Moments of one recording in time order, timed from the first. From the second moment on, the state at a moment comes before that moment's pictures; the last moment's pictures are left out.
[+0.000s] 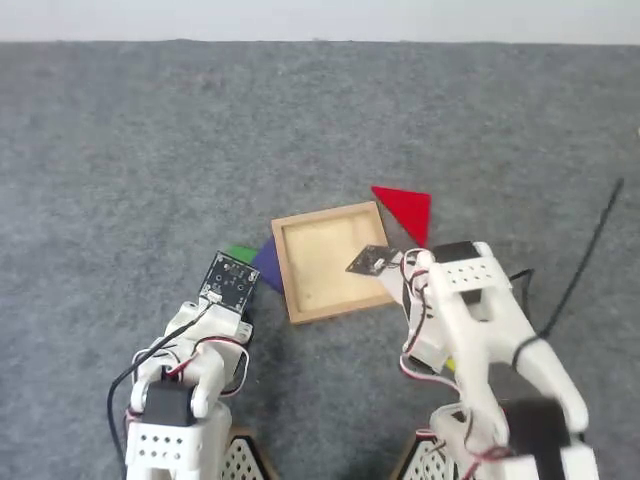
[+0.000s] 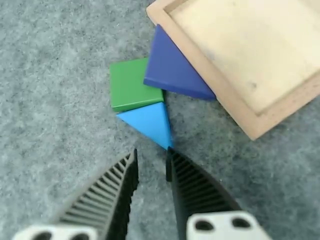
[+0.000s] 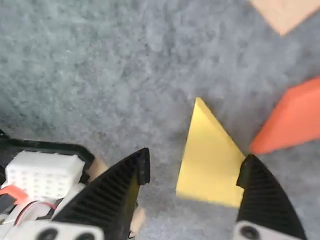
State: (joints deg) left arm -1.4 -102.8 97.1 72.0 -12.7; right arm -15.0 -13.0 50.2 77.6 42.6
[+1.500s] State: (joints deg) left arm -1.4 -102.8 97.1 72.0 -12.7; right arm 22.2 -29.8 55.0 69.7 28.1
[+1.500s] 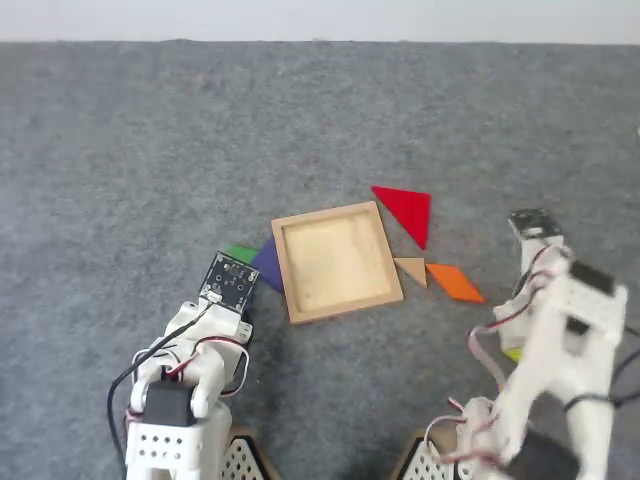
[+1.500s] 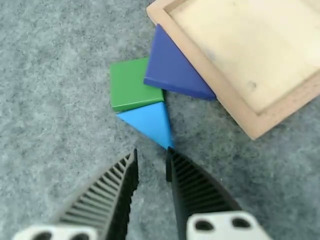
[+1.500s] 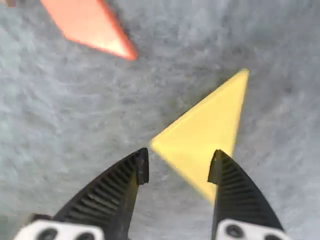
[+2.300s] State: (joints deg) left arm -1.4 -102.8 97.1 72.0 -12.7; right arm 22.9 -16.4 57.5 55.0 23.7
